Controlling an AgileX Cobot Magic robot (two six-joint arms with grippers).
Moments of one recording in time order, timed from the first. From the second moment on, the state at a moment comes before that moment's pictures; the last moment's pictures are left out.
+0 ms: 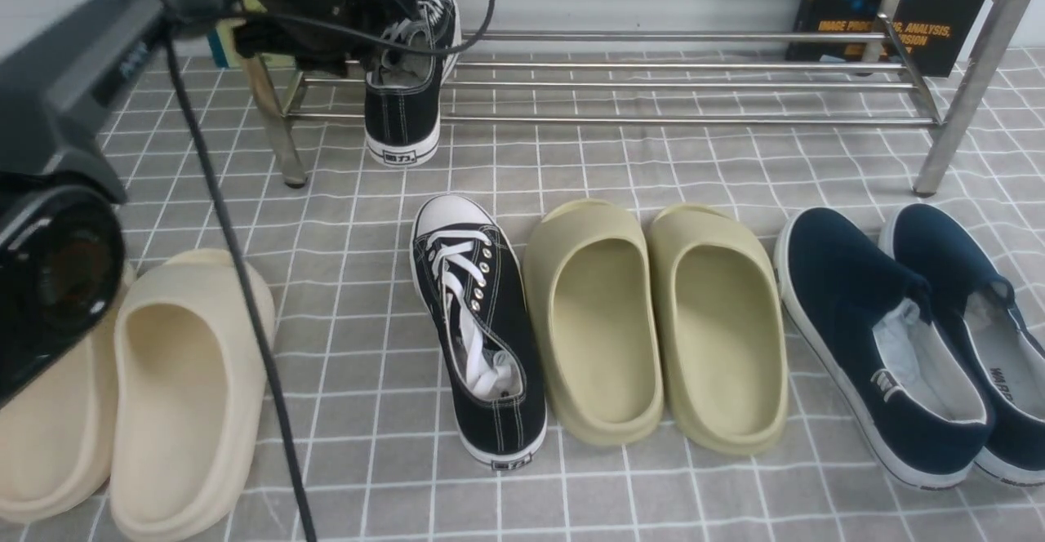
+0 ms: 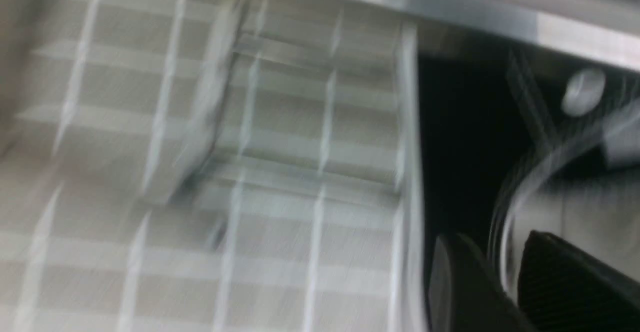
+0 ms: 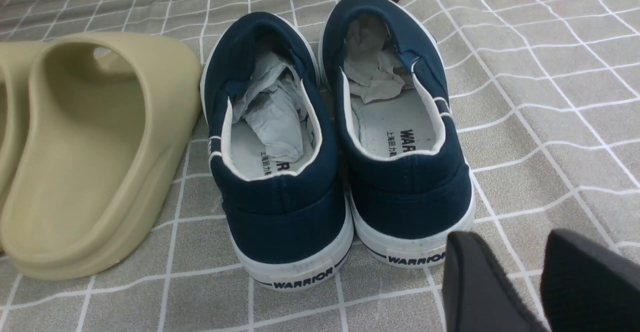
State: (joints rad) right arm -0.04 -0.01 0.02 -0.03 0.38 0.21; left arm -0.20 2.20 -2.19 0.06 0.97 -0.41
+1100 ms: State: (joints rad) right arm -0.04 -0.01 0.02 -0.03 0.38 0.21; left arm -0.22 2.23 -2.12 -0.01 1.06 -0.38
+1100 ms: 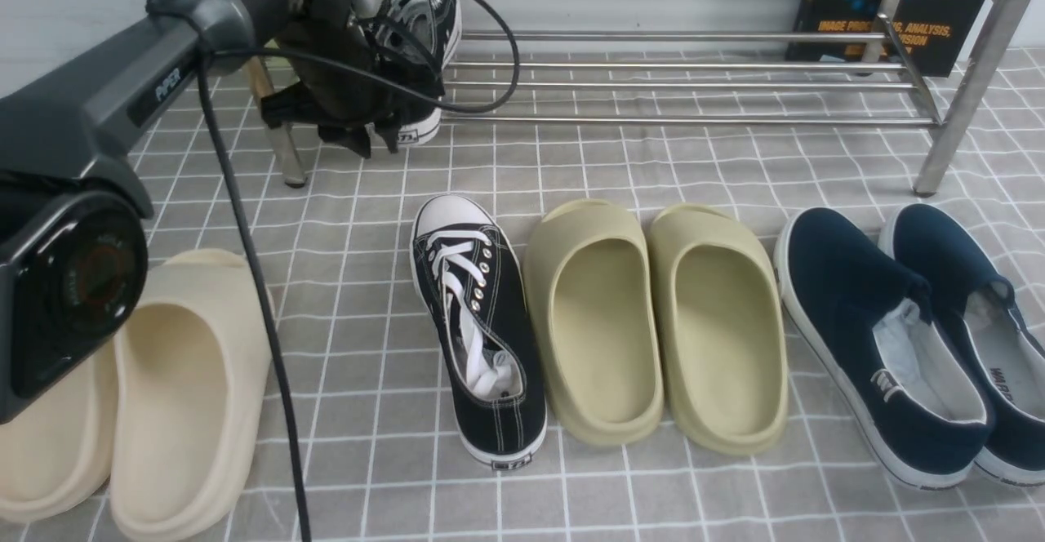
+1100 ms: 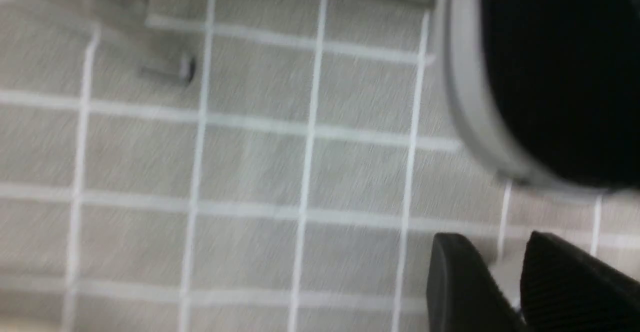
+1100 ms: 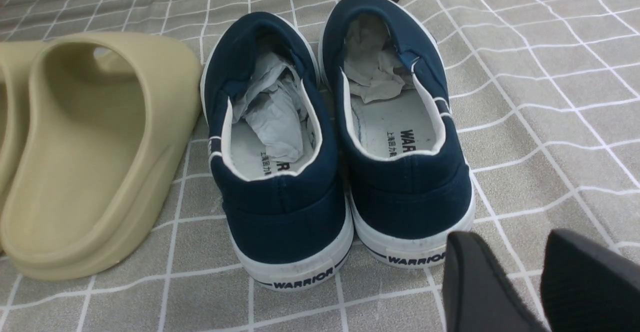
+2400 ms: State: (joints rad) right arm -0.04 -0.01 0.02 -0.03 0.38 0.21; left arm -0.53 1.52 -1.11 -0.10 0.90 -0.42
